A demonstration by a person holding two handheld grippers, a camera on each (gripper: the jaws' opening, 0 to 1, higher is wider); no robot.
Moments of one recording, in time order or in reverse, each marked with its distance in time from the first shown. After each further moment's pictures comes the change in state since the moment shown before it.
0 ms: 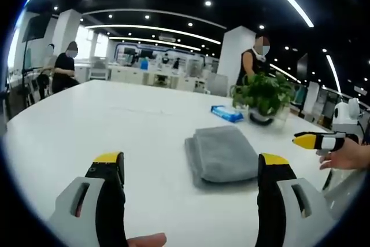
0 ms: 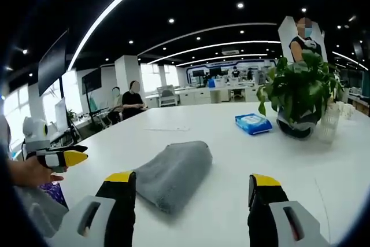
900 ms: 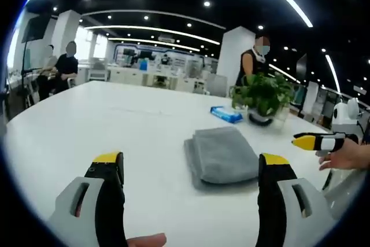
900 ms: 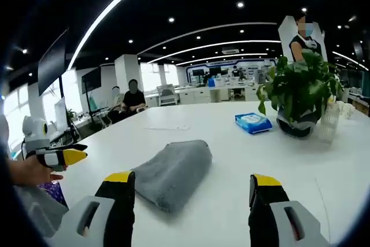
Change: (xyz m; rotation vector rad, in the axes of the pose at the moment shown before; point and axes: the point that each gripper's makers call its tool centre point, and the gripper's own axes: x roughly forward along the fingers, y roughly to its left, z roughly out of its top) left arm 0.000 -0.001 0.002 0.000 -0.010 -0.003; right arm 0.001 -0.001 -0.002 0.003 0.007 -0.001
